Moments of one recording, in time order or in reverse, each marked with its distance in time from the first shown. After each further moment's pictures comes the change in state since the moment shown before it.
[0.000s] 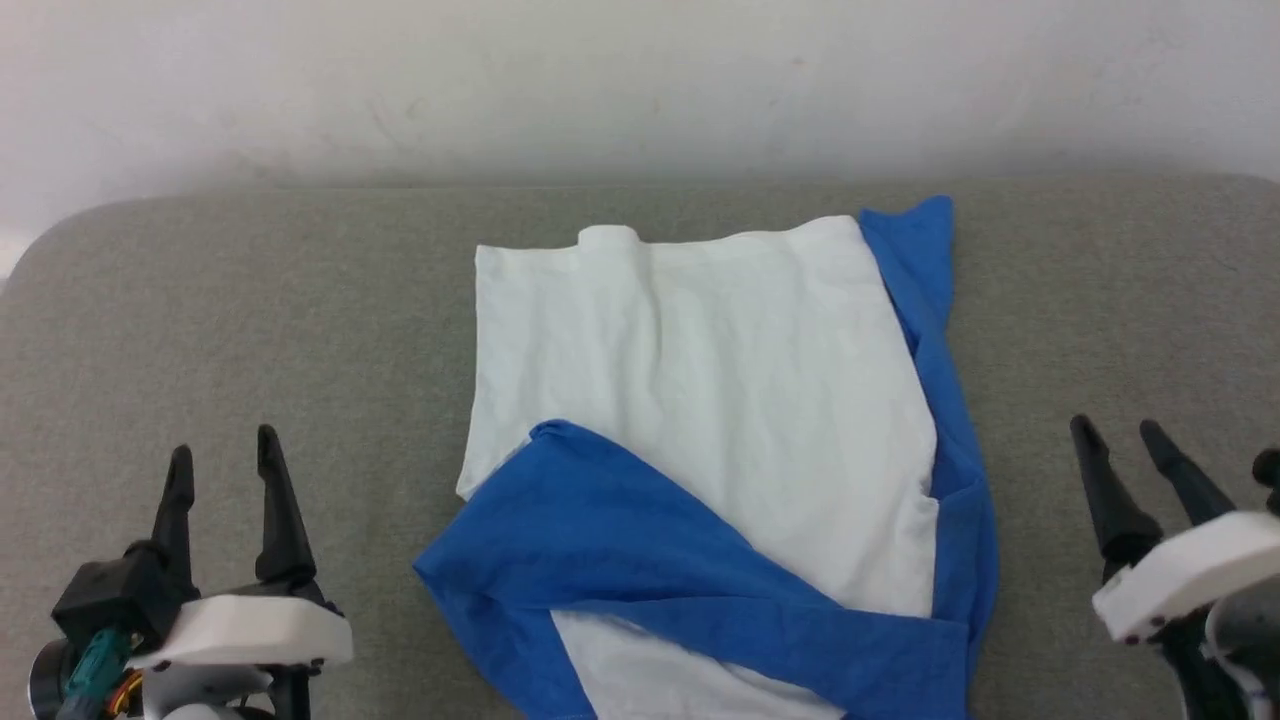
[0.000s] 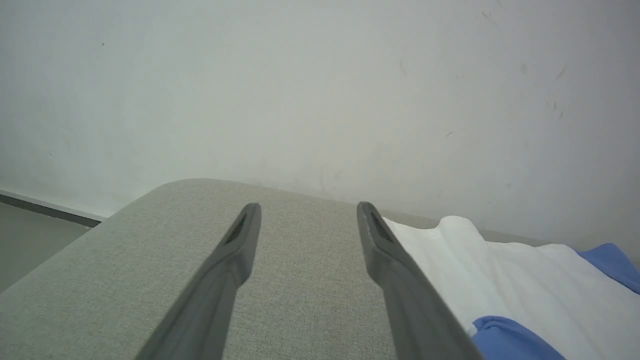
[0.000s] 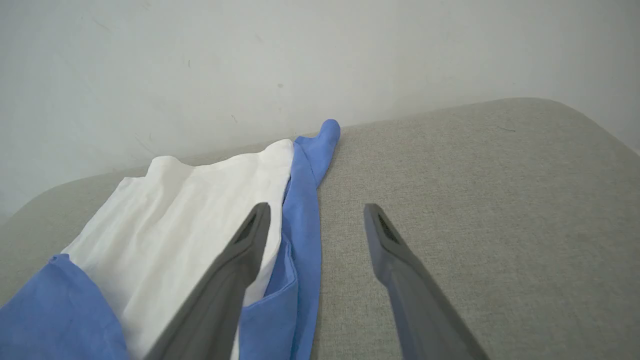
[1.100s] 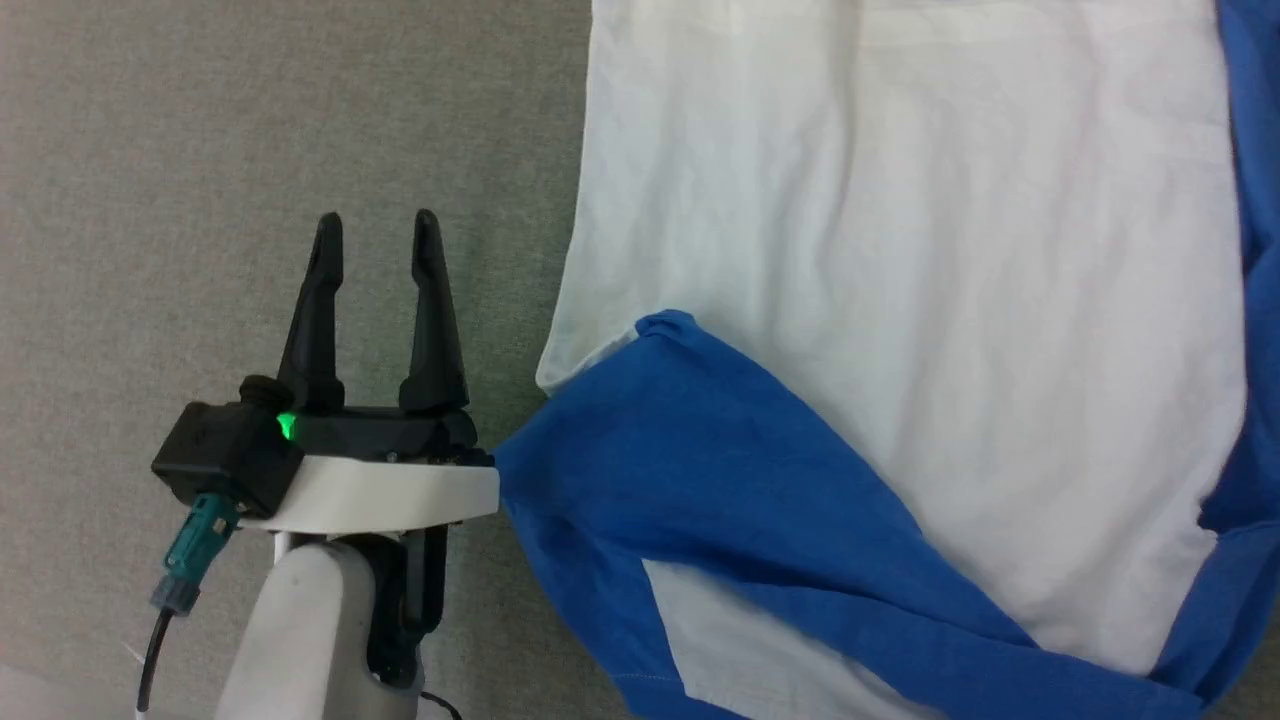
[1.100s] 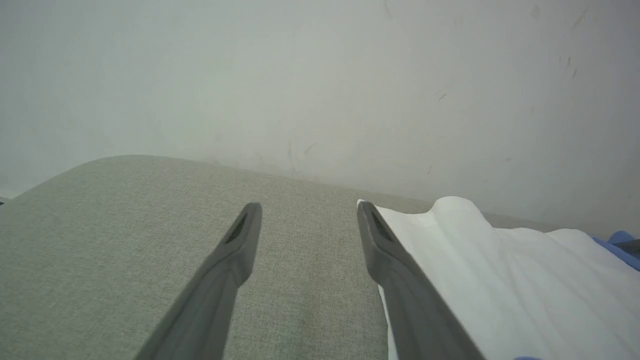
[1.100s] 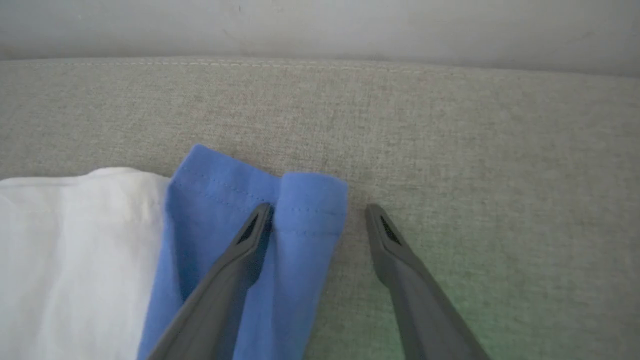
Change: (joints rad) left arm -0.254 -0.230 -0.031 -0.093 0.155 -0.200 0.000; right arm -1.056 -0.356 0.155 0.850 0.042 0.000 0.425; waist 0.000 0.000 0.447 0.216
